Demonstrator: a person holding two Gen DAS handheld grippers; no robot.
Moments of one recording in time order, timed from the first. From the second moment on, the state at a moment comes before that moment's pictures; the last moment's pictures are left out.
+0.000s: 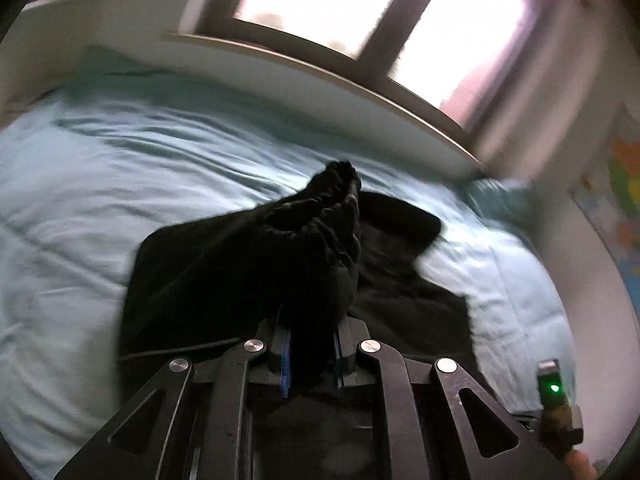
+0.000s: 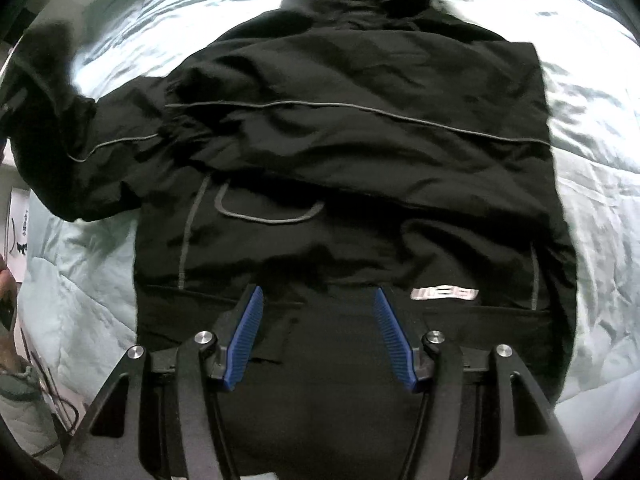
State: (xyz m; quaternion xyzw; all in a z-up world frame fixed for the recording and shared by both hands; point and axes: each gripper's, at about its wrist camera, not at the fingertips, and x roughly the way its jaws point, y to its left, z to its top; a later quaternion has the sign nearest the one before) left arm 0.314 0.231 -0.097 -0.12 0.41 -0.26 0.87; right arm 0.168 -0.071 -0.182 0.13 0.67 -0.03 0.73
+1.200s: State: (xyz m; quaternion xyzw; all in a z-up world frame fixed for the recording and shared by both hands) left arm 0.284 0.083 -0.218 -0.13 0.62 -0.29 0.72; right arm 0.266 -0.199 -0.236 0.26 0.63 -0.02 0.73
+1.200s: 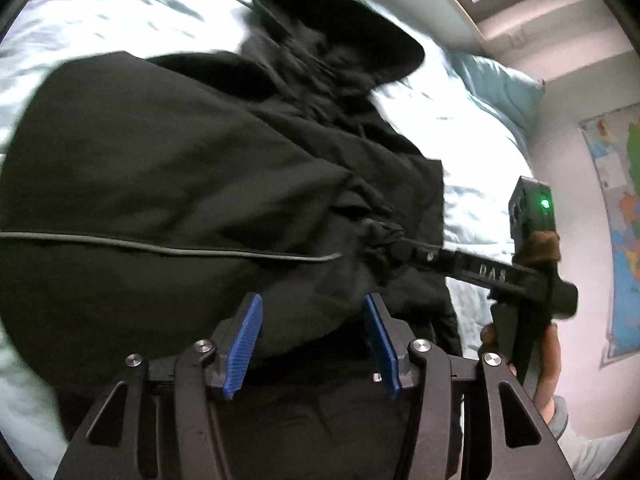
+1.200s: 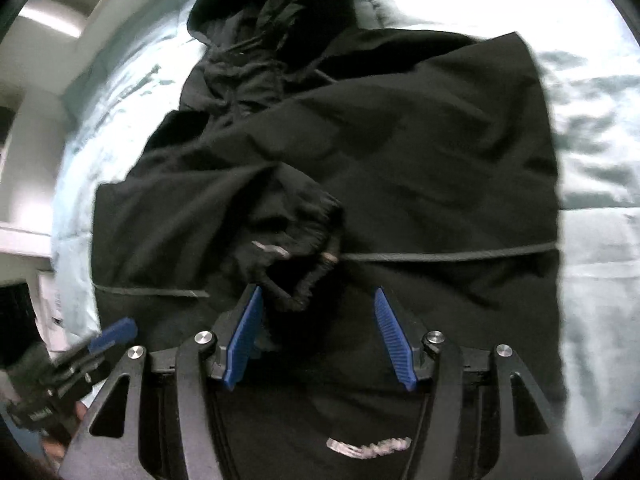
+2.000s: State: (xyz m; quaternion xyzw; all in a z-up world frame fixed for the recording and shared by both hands) left arm 0.354 0.101 -0.262 -0.10 0.62 -0.21 0.75; right arm 0.244 -0.269 -0.194 0.16 0.58 -0.13 0.79
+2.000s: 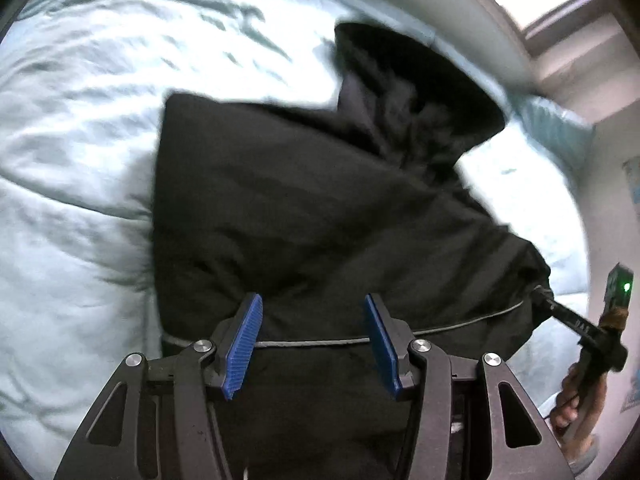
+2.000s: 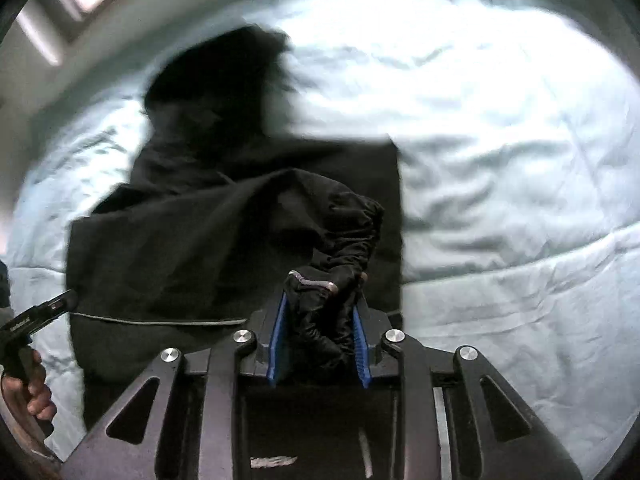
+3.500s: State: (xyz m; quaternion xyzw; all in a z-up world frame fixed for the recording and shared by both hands) left arm 0.371 0.073 -0.257 -0.06 0.60 -0.25 0.76; right arm 0.323 -0.230 -0.247 0.06 0.65 -0.12 0.74
